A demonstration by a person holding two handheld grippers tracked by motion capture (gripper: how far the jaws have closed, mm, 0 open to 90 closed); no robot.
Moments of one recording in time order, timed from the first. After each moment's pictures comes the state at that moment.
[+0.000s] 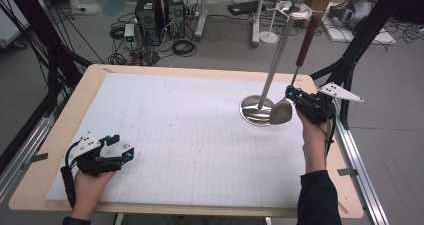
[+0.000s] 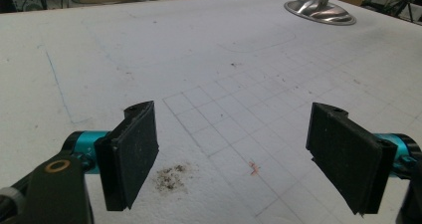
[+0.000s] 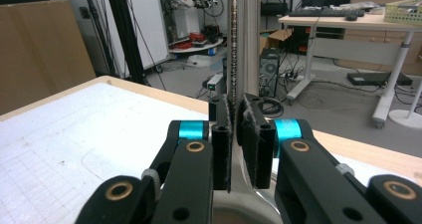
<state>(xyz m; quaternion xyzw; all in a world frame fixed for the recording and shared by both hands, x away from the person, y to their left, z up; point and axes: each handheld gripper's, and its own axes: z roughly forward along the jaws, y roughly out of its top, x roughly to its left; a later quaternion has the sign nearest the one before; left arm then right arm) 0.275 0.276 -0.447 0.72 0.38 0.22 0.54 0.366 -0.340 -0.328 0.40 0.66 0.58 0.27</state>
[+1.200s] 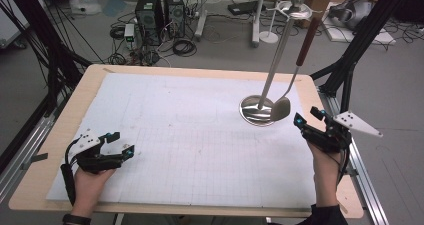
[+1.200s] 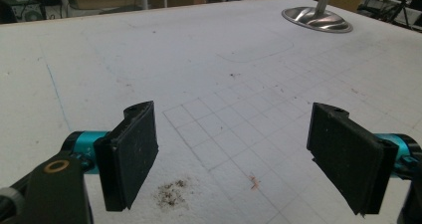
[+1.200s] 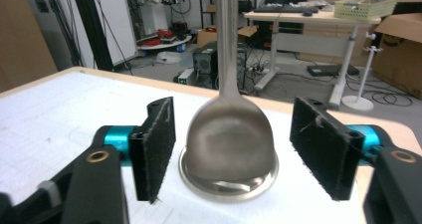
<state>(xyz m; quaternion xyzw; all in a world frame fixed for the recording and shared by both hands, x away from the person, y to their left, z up) 0.280 0.275 -0.441 0.72 0.37 0.22 0.55 0.285 -0.356 -0.348 0.44 0.64 0.55 0.32</state>
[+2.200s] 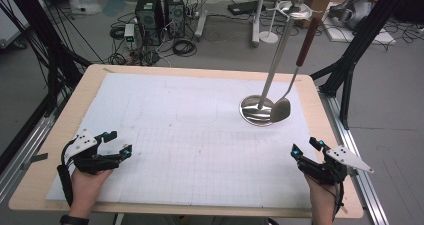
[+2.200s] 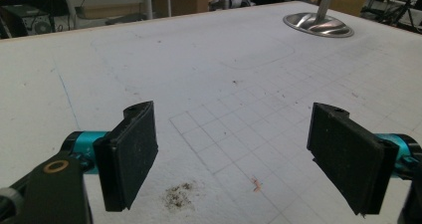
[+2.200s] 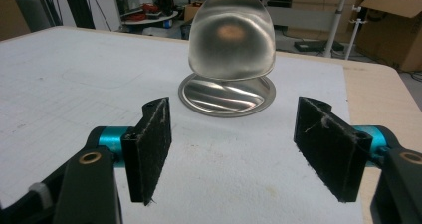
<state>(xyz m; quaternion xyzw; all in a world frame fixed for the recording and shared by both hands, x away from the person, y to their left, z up) 0.274 0.279 -0.435 0.71 0.37 0.24 0.55 0.237 -0.356 -0.405 0.46 0.65 0.51 0.33</state>
